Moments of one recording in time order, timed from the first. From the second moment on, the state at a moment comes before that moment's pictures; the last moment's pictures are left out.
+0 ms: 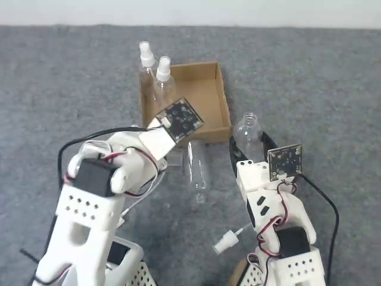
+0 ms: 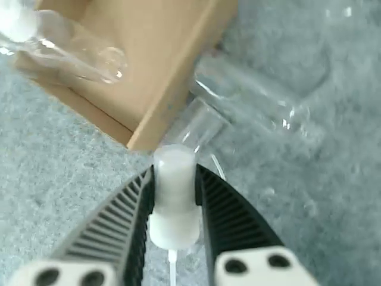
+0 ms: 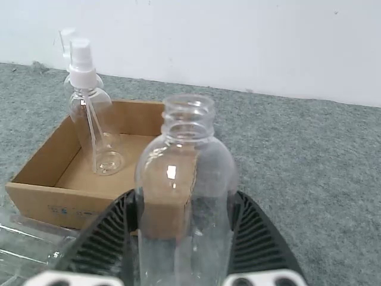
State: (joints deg) left arm 13.4 -44.9 33.0 85.4 -29.0; right arm -17.0 -96.0 87.2 34.5 -1.5
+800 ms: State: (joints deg) left arm 13.3 -75.6 37.7 61.9 9.4; right arm -20.2 -96.4 87.2 34.5 -1.5
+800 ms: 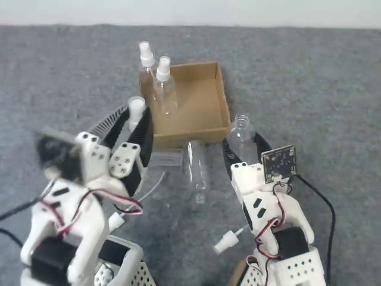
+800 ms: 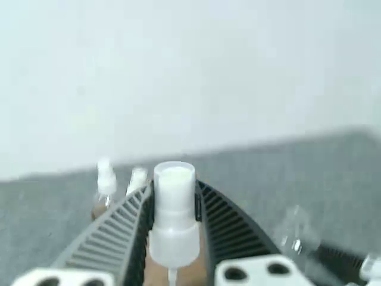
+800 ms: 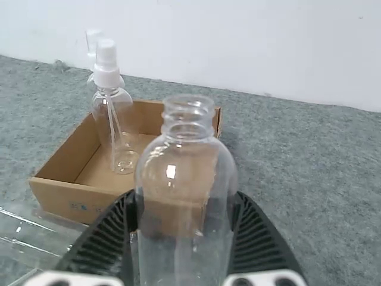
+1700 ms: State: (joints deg) left arm 9.5 -83.2 51.9 33.7 25.5; right arm -35.6 -96.7 90.1 34.5 3.6
